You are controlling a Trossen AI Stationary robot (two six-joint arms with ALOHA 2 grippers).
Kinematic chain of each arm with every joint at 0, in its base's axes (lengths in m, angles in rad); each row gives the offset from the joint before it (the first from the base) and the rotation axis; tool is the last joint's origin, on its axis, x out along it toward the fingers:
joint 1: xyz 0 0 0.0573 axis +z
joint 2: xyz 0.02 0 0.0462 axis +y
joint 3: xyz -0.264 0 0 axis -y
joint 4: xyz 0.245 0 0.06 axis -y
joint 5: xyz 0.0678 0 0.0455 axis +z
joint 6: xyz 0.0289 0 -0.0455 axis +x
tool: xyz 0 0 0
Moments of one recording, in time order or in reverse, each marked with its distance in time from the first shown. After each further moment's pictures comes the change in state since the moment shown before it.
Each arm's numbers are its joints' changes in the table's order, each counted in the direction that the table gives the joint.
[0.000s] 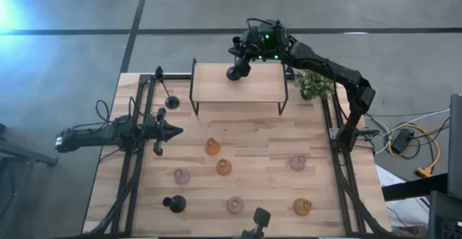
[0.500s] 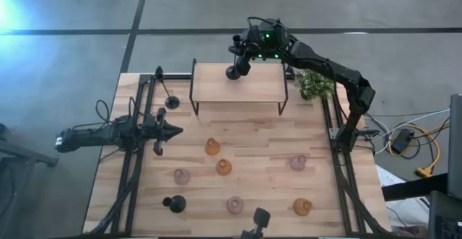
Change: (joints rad) left arm 0.000 0.000 0.000 0.000 0.007 0.000; right arm 0.000 0.000 0.018 0.003 -0.001 0.025
